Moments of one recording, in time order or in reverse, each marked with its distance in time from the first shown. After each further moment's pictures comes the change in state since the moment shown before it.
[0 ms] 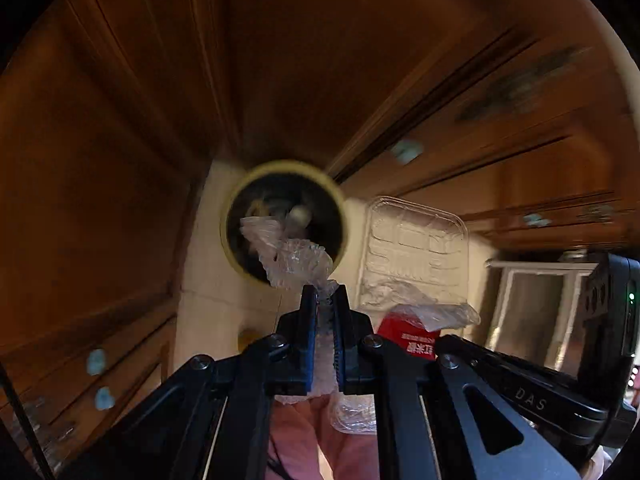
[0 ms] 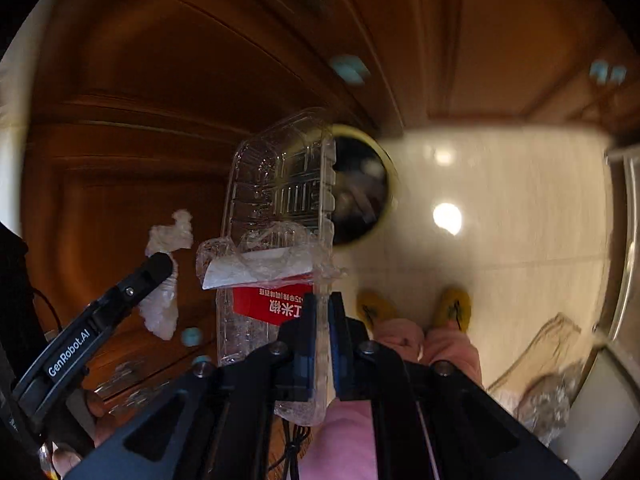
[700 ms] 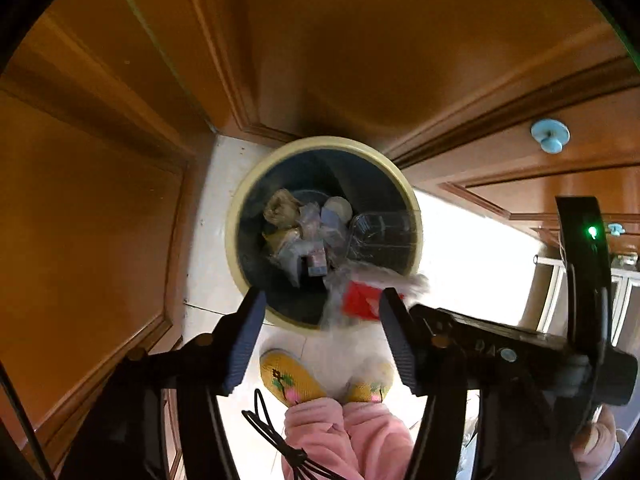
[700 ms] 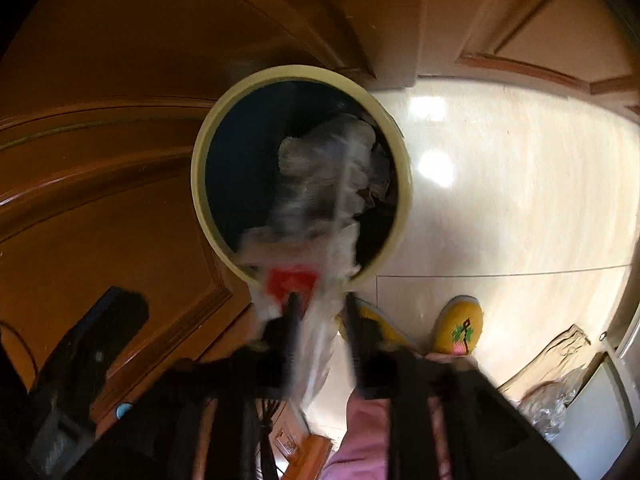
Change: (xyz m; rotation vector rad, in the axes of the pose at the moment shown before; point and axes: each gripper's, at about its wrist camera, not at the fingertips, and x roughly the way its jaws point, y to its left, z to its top) left arm 0.139 0.044 0.047 0.012 0.074 0.068; right arm 0.175 0.002 0.096 -0.008 0.147 -0.095
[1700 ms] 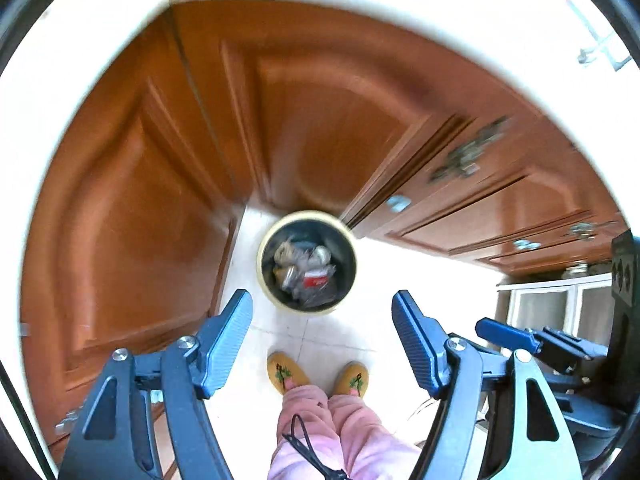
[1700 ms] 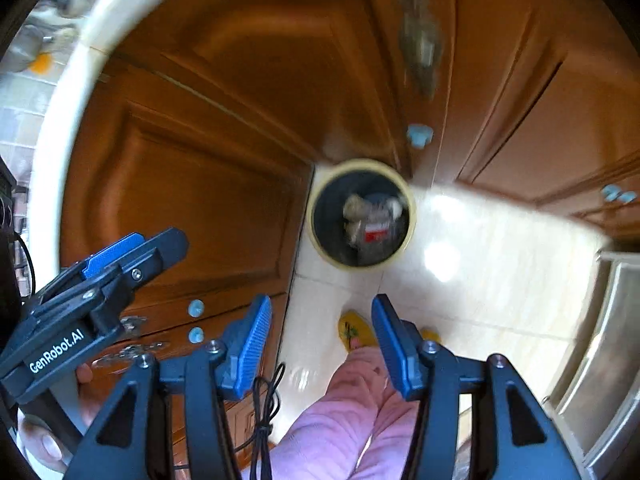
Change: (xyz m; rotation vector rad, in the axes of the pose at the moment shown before) left arm -0.307 -0.057 -0.074 0.033 -0.264 0.018; right arm -0.299 0.068 -0.165 -0.343 -0.323 0.026
